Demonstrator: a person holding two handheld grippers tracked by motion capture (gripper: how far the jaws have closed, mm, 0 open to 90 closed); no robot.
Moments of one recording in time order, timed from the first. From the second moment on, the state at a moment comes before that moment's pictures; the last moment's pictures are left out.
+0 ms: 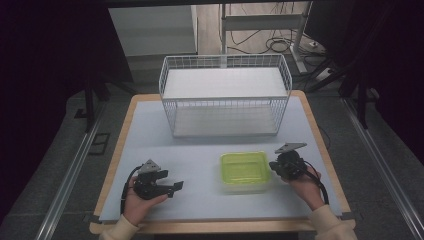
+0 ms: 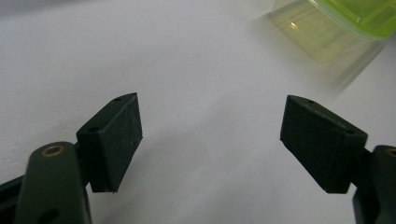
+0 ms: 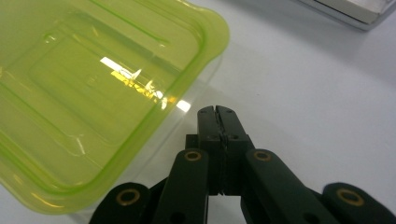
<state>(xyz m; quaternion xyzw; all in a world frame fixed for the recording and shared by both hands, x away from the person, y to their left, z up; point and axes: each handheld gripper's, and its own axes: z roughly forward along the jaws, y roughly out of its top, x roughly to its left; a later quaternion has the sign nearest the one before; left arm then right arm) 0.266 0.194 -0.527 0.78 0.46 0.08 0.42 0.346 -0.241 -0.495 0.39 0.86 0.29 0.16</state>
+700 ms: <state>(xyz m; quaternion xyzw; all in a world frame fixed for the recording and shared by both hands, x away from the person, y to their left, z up) 0.267 0.194 -0.528 0.78 0.46 0.08 0.42 0.345 -0.223 -0.501 0.38 0.87 0.28 0.14</state>
